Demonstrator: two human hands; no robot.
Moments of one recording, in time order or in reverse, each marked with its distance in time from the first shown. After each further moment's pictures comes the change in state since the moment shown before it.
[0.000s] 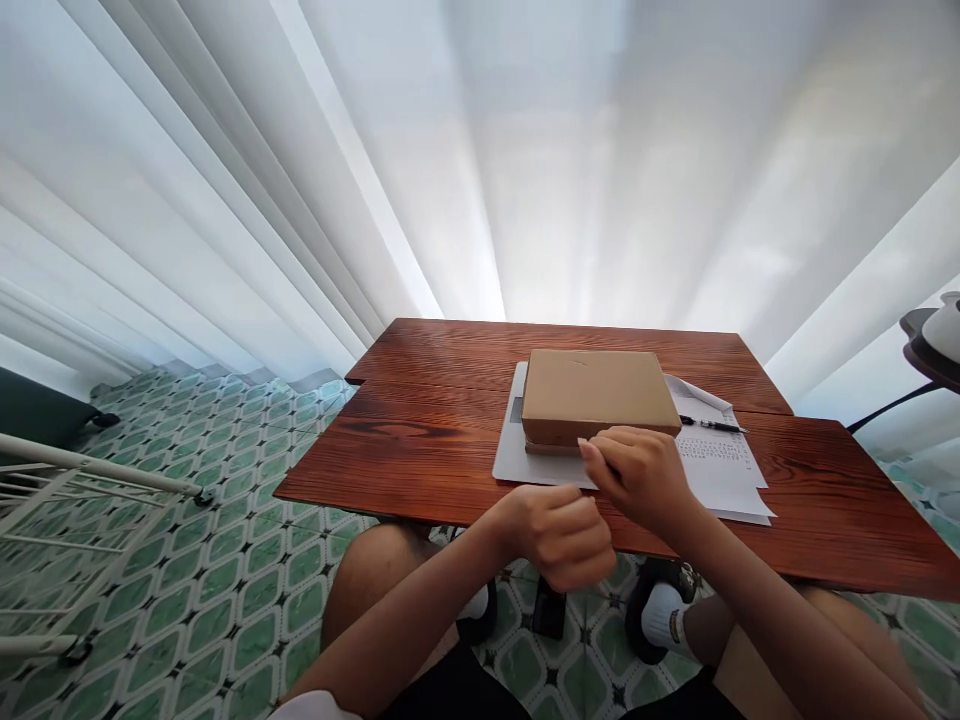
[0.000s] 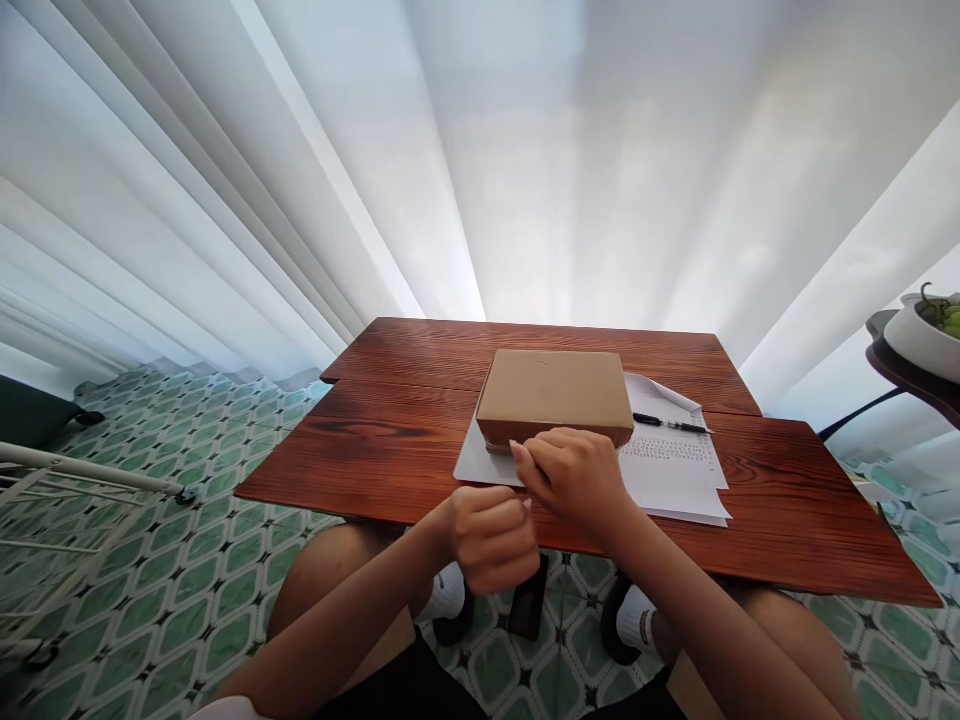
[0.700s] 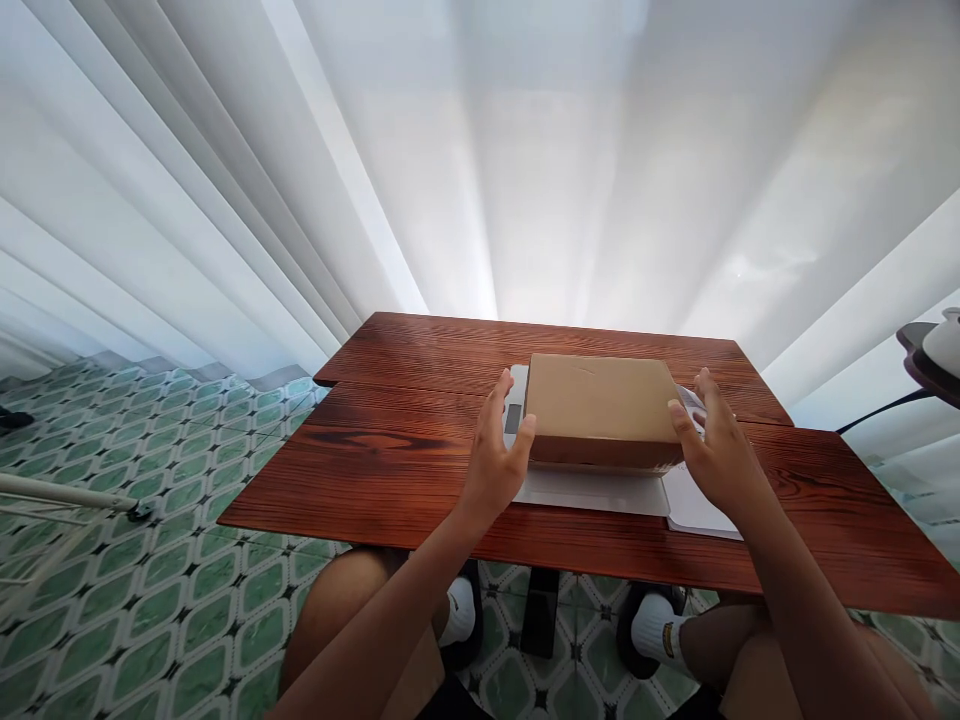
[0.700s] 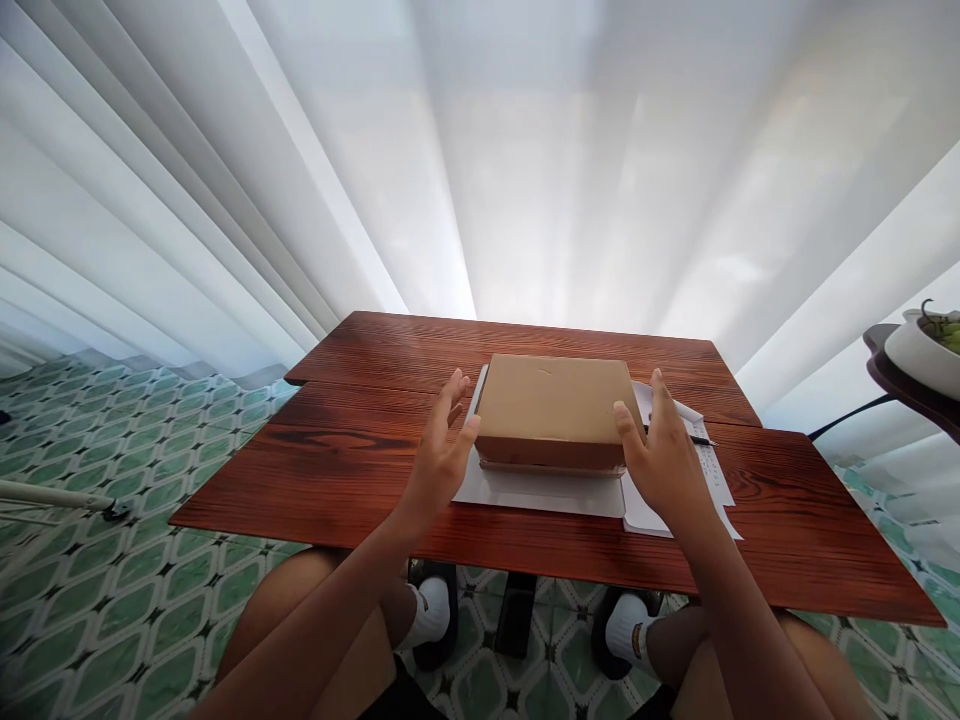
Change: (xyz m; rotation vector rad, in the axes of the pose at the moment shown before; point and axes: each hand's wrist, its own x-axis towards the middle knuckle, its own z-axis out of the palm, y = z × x) left_hand -0.056 -0.042 0.010 -0.398 0.149 -1.556; right_hand -0.021 0.069 -0.013 0.018 -0.132 0.983
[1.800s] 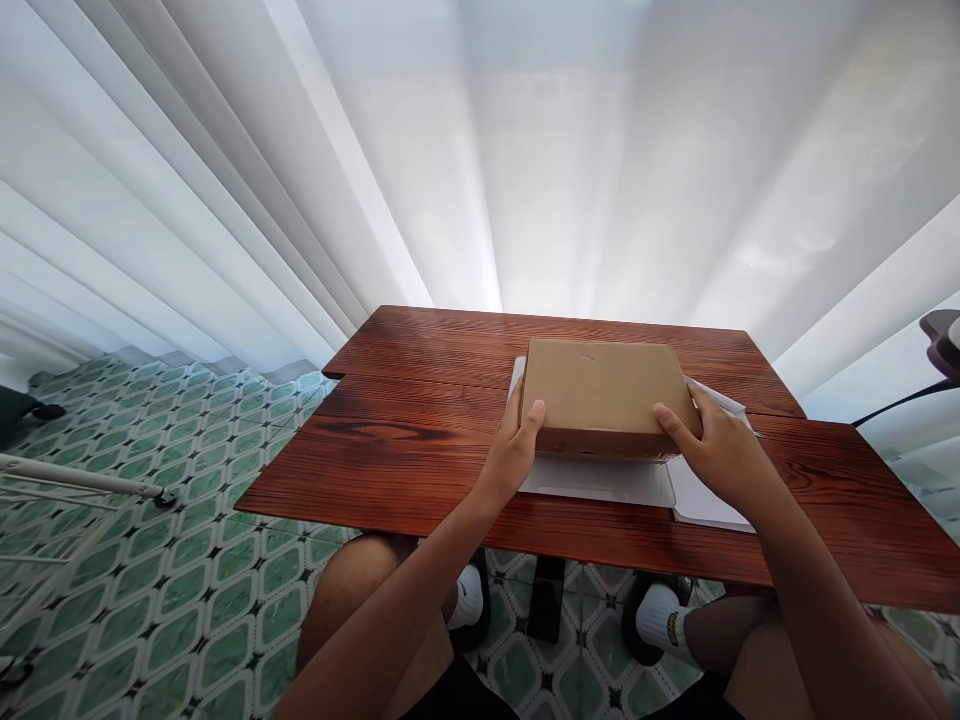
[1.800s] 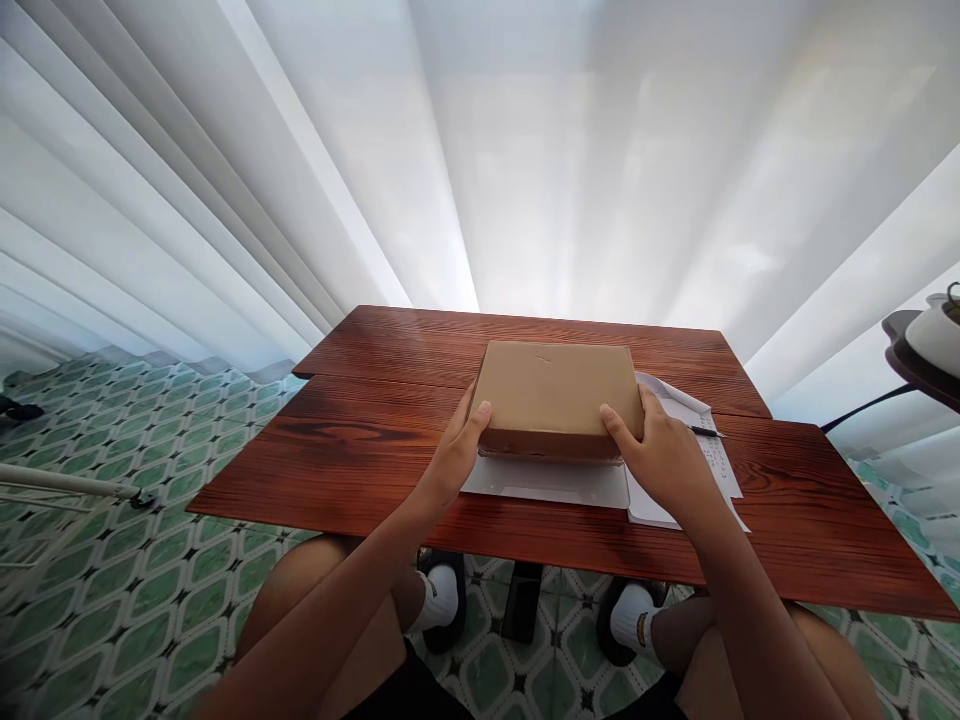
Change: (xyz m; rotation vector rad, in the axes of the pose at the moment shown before) left_hand 0.003 0.009 0.008 -0.229 -0.160 -0.264; right_hand 0.002 -0.004 -0.004 -0.265 -0.141 0.002
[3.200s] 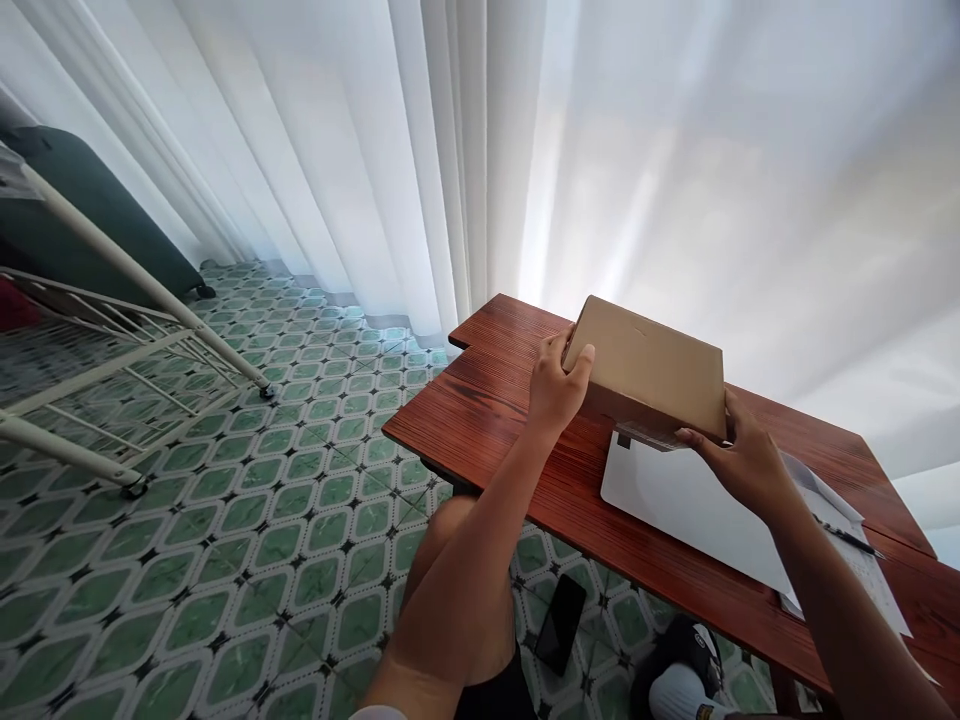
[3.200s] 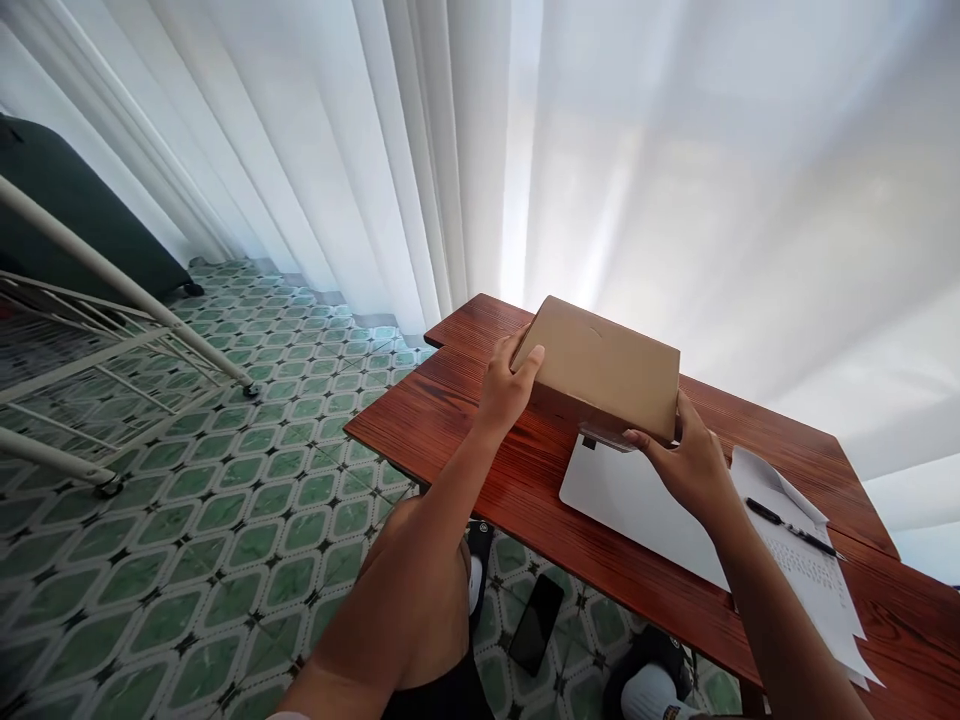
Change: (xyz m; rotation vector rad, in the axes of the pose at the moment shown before) left_hand 0.028 0.025 -0.124 0.044 0.507 0.224; right_hand 0.019 -0.128 0.038 0.201 0.011 -0.327
